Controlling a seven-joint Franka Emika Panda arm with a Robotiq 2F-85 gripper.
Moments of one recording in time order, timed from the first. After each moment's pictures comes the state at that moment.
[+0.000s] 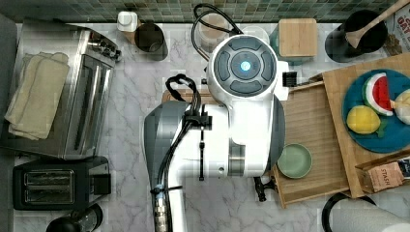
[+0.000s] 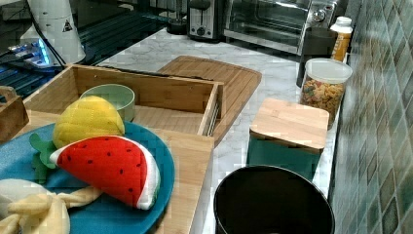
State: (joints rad) arm 0.00 0.02 -0.01 -1.74 -0.02 0.25 0.00
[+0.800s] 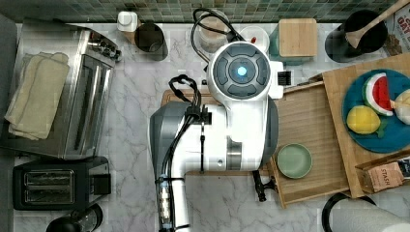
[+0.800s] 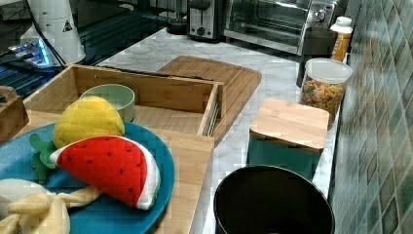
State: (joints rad) arm 0.00 0.04 -0.01 -1.83 -0.02 0.38 -0.04
